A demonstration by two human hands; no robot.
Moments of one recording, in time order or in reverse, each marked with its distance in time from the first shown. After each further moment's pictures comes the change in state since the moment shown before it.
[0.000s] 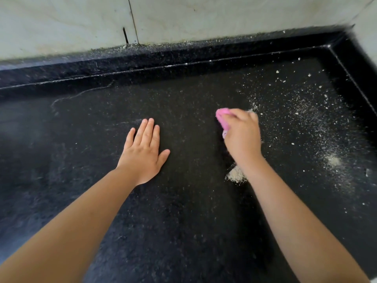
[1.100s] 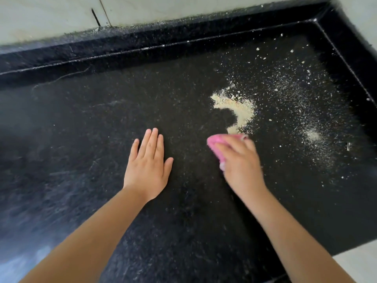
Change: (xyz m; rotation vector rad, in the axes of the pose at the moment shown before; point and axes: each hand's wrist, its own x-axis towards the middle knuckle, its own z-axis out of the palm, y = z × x) left_hand -0.045 0.078 0.039 -0.120 0.275 0.032; right_hand -0.100 0.063 -0.019 0.020 0.008 -0.251
